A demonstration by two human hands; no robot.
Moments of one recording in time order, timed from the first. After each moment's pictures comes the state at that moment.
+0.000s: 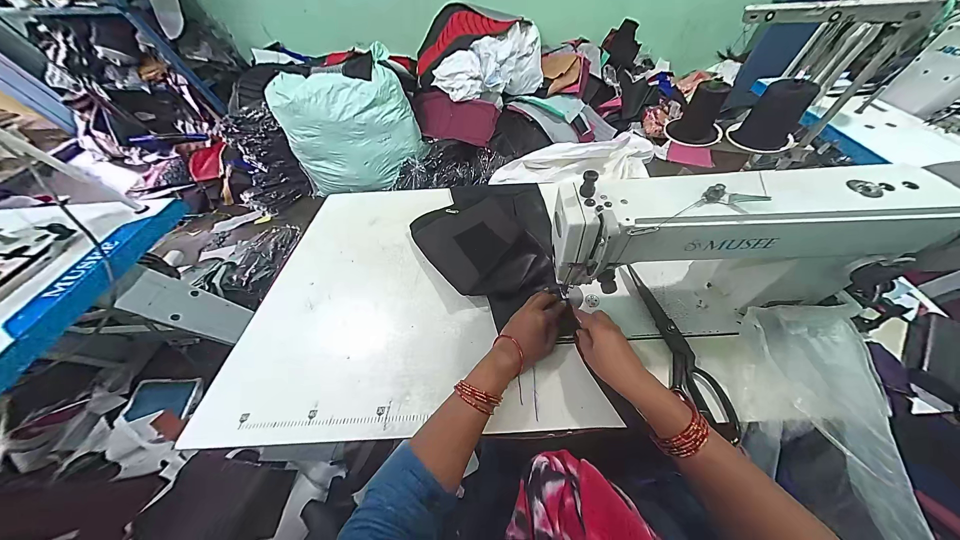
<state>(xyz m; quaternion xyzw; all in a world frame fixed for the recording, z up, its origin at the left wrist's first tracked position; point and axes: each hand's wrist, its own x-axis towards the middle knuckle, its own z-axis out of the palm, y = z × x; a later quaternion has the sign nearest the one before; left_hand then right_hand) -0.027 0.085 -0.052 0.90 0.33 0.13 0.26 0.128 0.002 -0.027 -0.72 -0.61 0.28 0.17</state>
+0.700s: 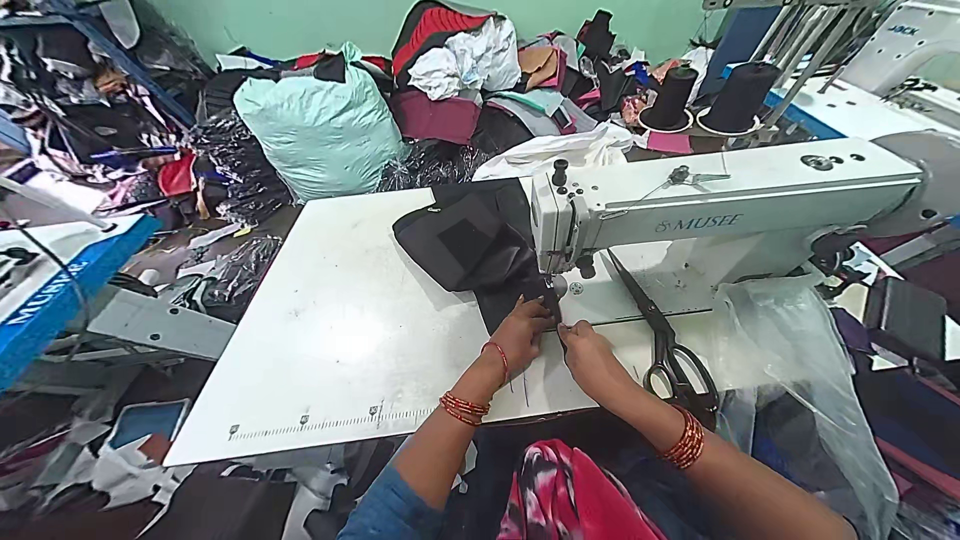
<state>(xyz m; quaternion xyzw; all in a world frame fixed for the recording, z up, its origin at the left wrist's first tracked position) -0.038 0.061 -0.056 0.89 0.28 0.18 0.31 0.111 -0.033 -0.024 -0.72 -0.63 0.28 0.09</state>
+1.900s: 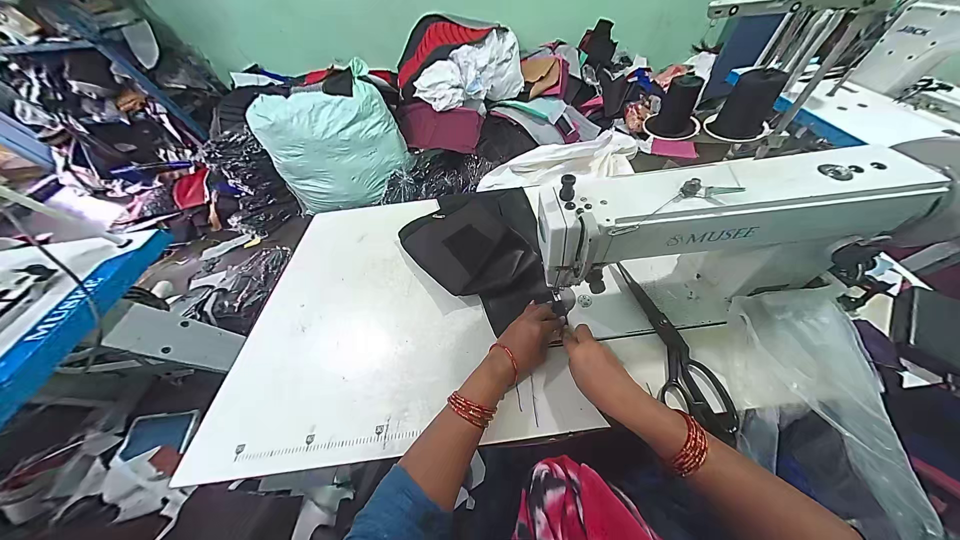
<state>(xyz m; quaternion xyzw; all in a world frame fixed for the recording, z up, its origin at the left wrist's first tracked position) -0.030 0.082 -0.047 0.91 0.27 0.11 0.28 0.102 -0.014 -0.015 -0.72 -0.65 0.24 -0.02</state>
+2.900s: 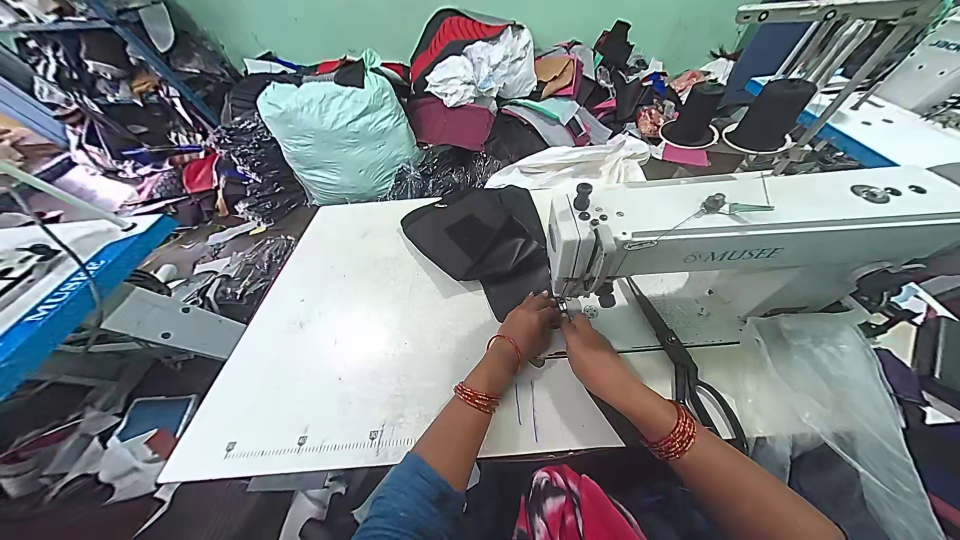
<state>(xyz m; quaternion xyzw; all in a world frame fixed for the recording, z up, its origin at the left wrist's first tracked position) -0.020 0.107 -0.050 0.90 0.34 0.14 0.25 0.109 0.024 -0.018 -0.72 -0.65 0.25 0.01</state>
